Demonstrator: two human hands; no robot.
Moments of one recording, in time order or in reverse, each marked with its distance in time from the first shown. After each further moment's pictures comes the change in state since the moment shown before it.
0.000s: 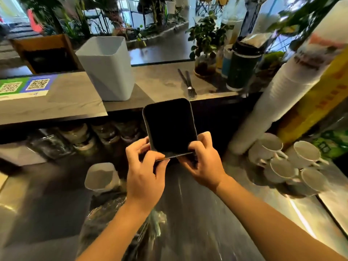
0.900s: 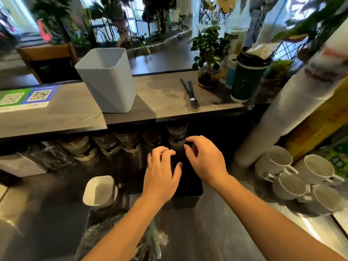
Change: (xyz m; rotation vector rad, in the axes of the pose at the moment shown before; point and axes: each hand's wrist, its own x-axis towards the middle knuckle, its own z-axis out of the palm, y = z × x) left_hand 0.025 -0.035 0.068 0.218 -0.358 -0.149; right_hand 0.048 0.024 0.010 -0.203 -0.133 0.312
